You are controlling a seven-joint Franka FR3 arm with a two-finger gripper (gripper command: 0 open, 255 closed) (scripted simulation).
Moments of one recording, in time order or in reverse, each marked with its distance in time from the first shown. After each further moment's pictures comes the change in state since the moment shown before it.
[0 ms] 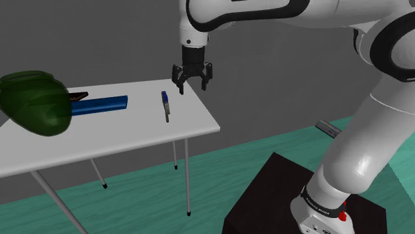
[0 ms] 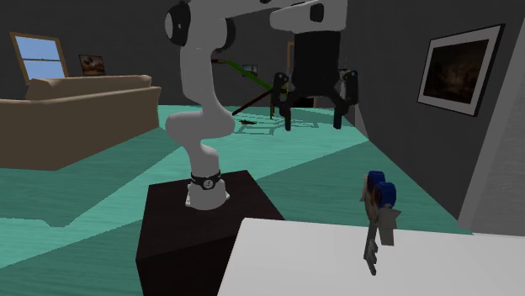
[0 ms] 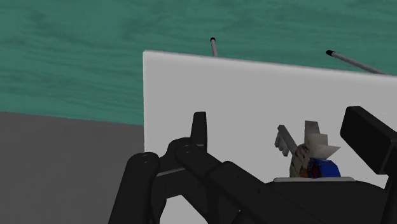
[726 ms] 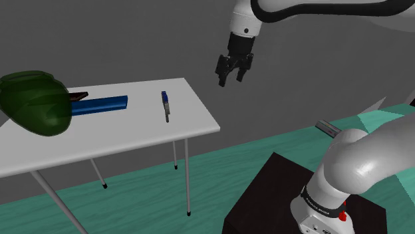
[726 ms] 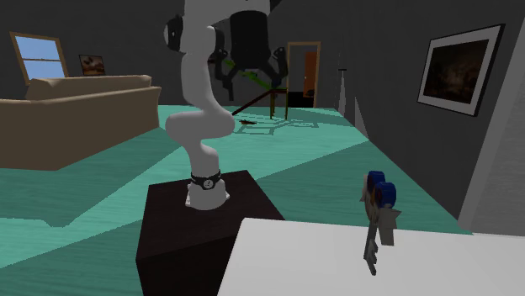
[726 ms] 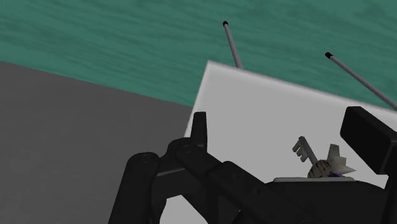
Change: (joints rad) arm 0.007 -0.486 -0.142 -0.379 0.030 0.026 -0.330
